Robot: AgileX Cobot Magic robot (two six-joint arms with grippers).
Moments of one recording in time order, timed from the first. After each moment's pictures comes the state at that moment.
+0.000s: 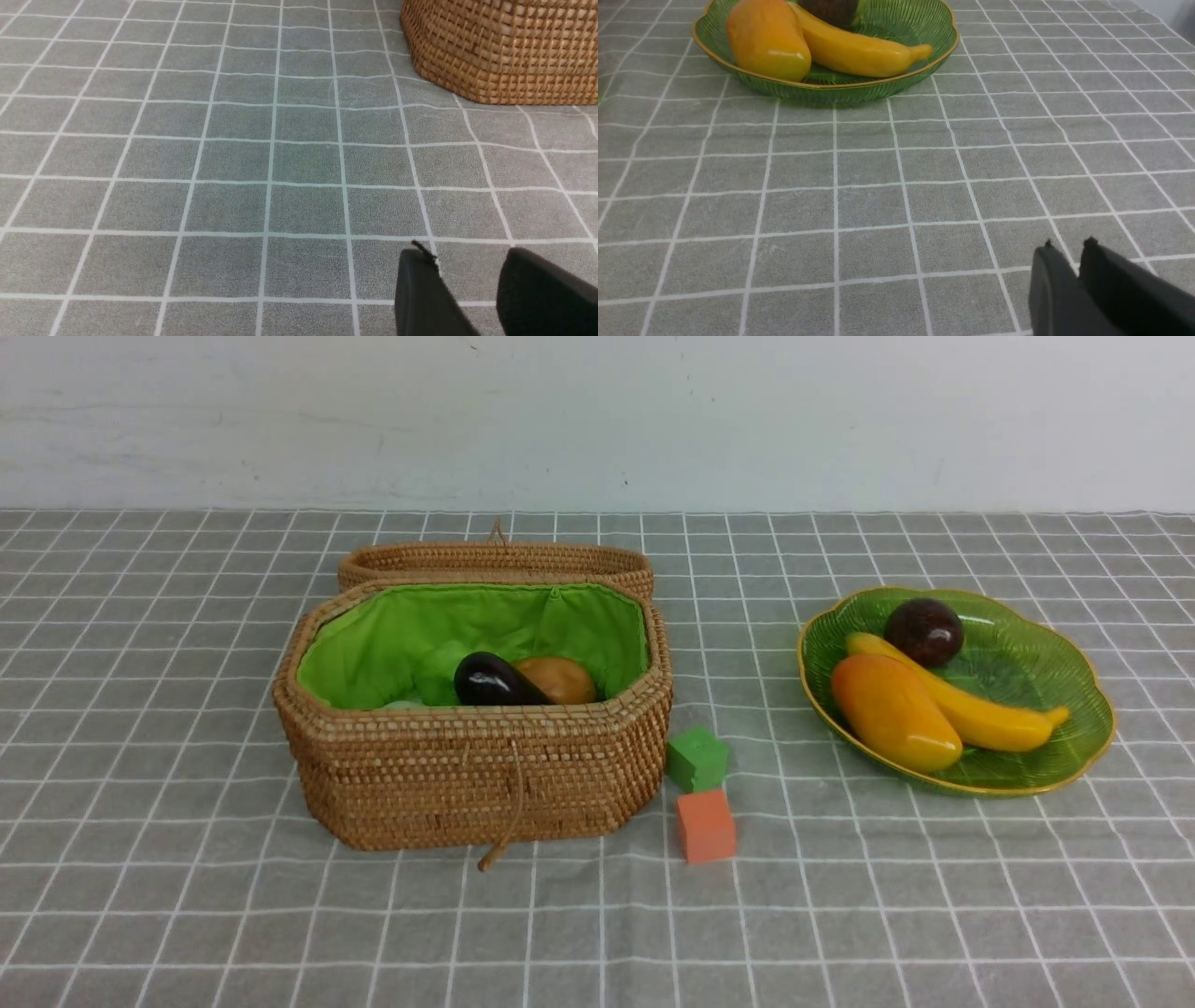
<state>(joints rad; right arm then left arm) -0.03 -0.01 0.02 -0.26 0.40 0.22 -0.06 -0.01 0.02 0.10 0.43 -0.18</state>
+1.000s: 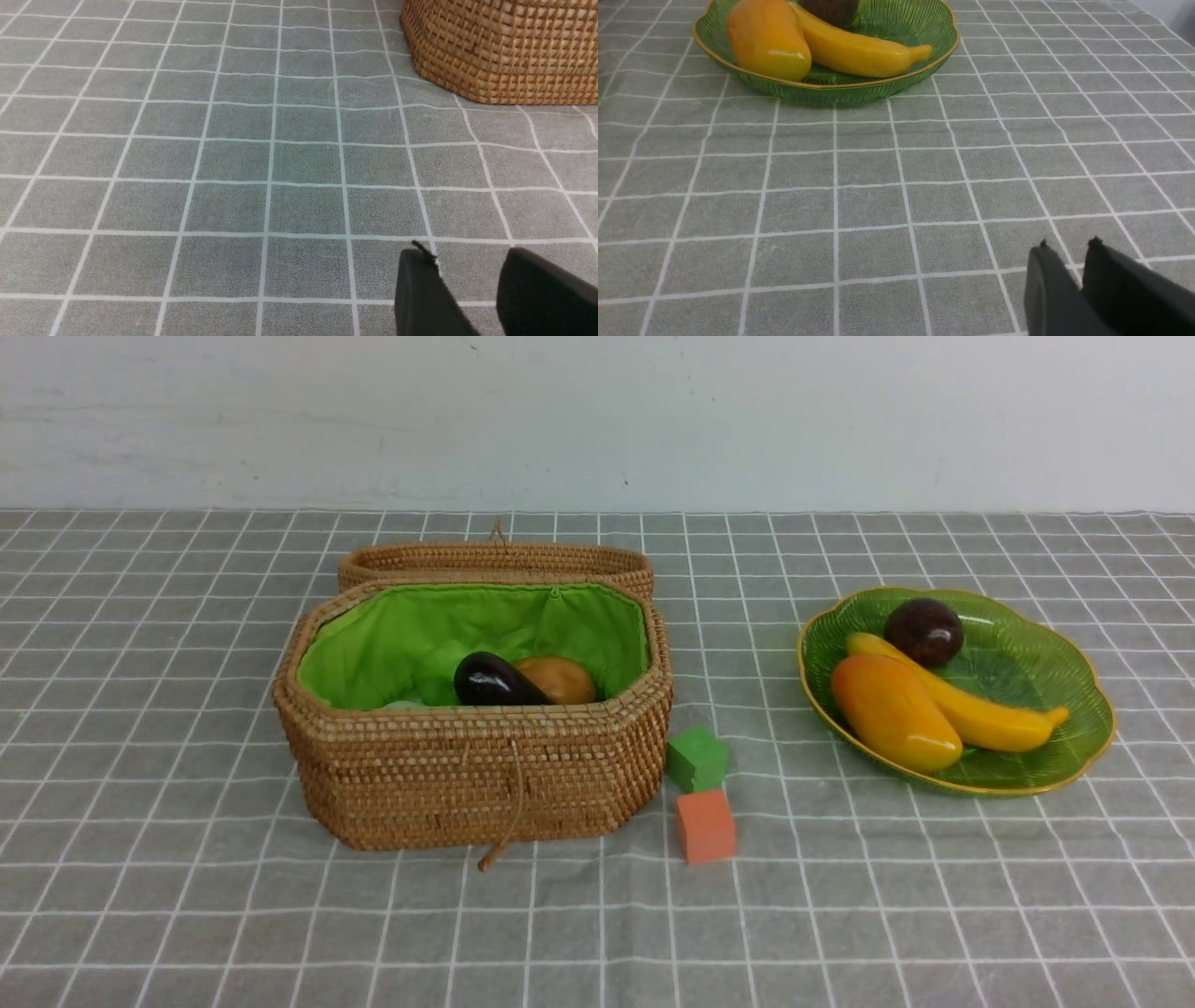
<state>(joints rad) -0.03 -0.01 0.02 -0.26 0.40 0.22 -0.06 -0.01 0.02 0.10 0.43 -0.18</state>
